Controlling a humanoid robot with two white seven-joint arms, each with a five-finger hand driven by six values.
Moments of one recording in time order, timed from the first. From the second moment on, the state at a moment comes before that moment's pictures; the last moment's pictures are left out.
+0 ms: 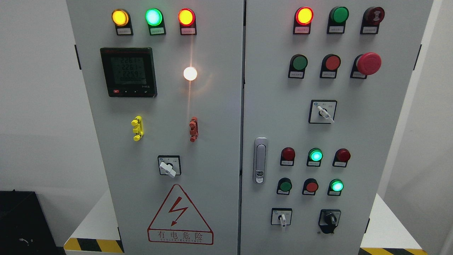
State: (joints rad) left arm 0.08 -0.09 -0.10 -0.09 0.08 -0.06 0.03; right arm 0.10 0.12 0.06 -0.14 0.00 -0.03 0.05
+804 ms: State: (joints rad) left arm 0.08 -0.09 -0.10 -0.09 0.08 -0.06 0.03; right arm 0.11 0.12 0.05 -0.25 0.16 0.00 0.10
